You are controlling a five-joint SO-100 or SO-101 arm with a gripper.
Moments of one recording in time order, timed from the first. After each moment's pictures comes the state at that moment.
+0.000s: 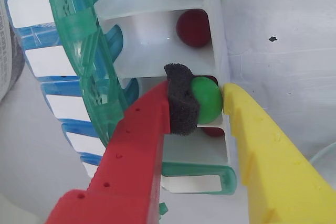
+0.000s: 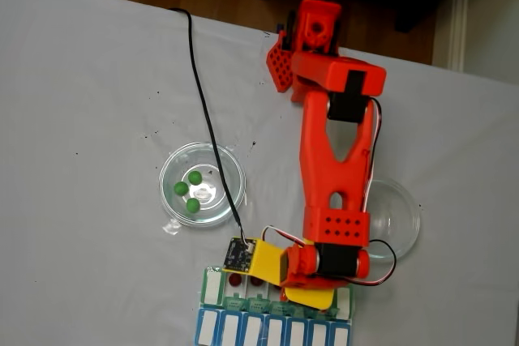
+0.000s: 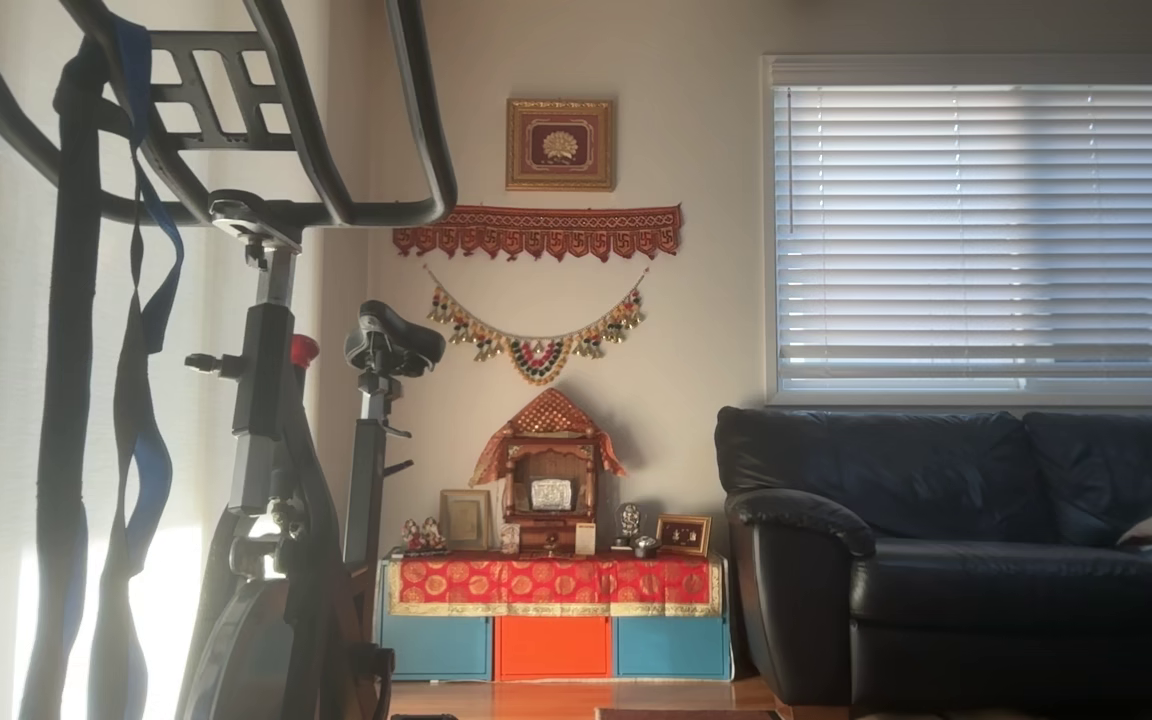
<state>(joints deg) -5.8 81.8 70.8 68.6 14.9</state>
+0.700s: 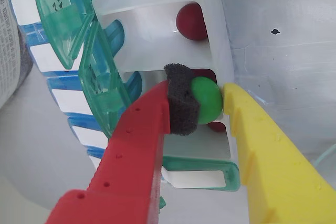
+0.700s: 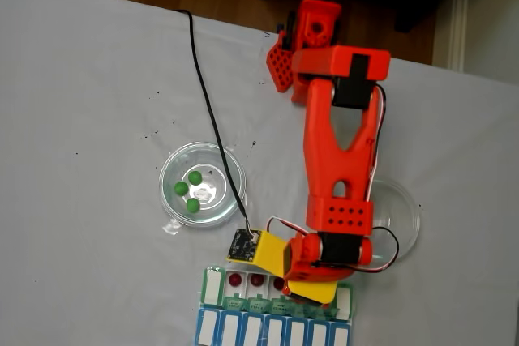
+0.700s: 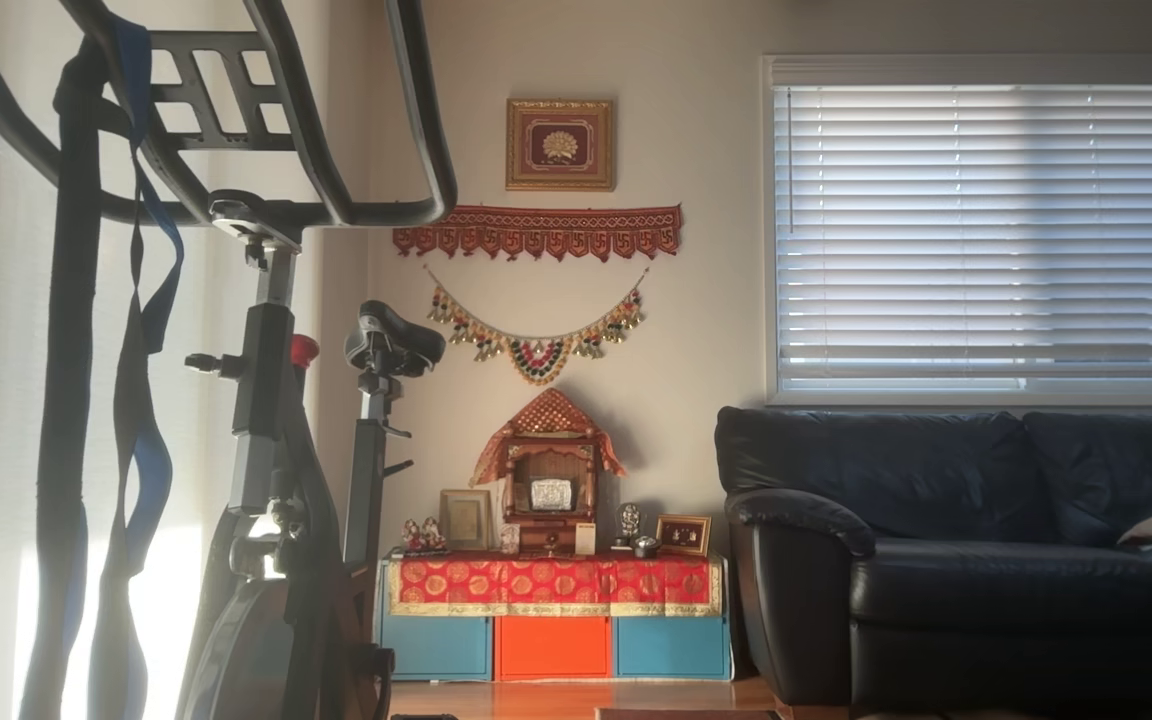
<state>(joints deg) -7.4 87.4 80.5 59.9 17.5</state>
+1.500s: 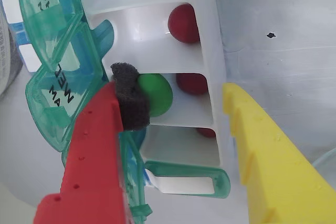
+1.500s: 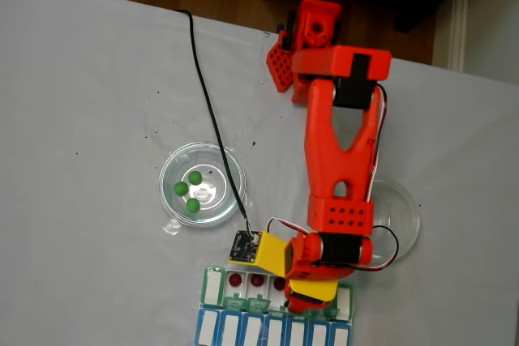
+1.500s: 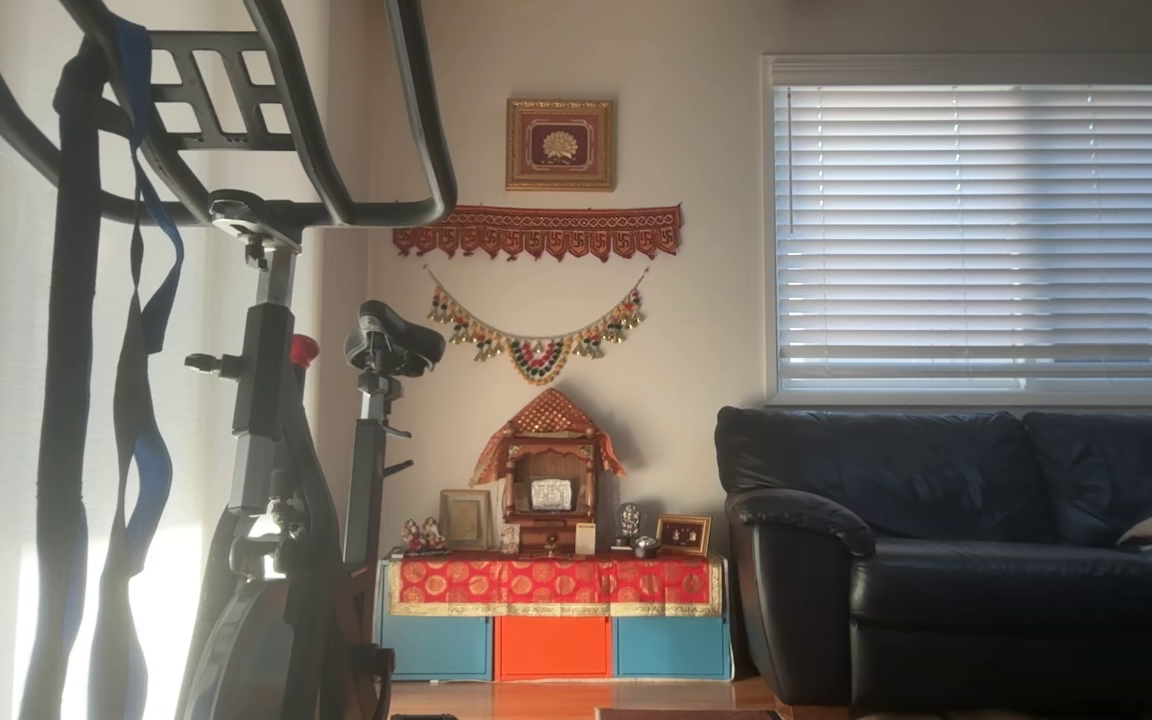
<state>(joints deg) -7.6 87.4 82.2 59.3 15.7</state>
